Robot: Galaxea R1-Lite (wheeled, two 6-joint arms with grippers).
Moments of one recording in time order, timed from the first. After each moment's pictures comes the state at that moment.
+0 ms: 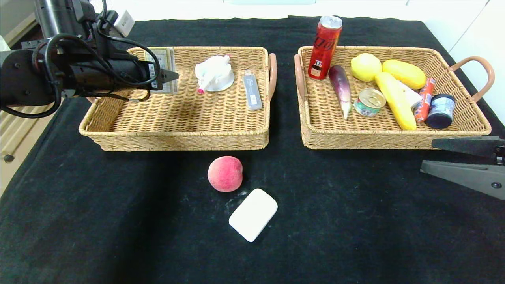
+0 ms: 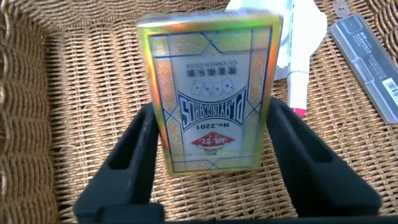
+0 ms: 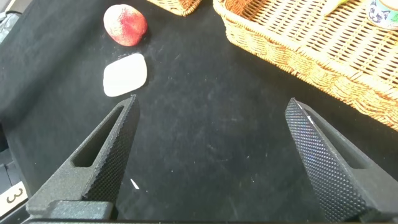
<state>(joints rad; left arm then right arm) -0.08 1.88 -1.75 -0.01 -0.10 0.05 0.08 1.22 -0.88 -0.07 0.72 -0.10</state>
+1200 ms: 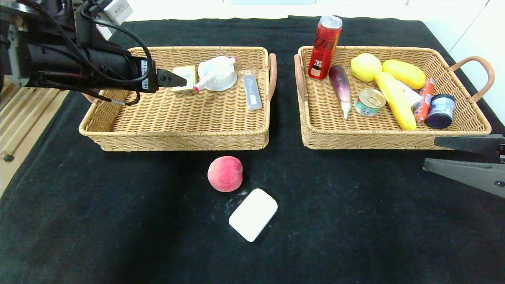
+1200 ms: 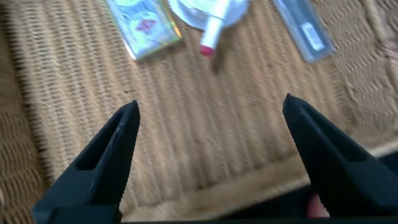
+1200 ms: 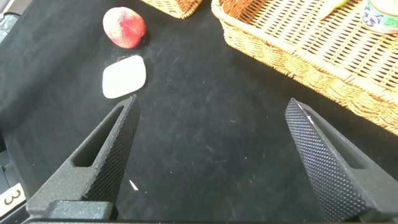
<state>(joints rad) -0.18 1.71 -1.74 0.30 -0.08 0.08 0.07 1.21 -0.89 -0.07 0.72 -0.10</state>
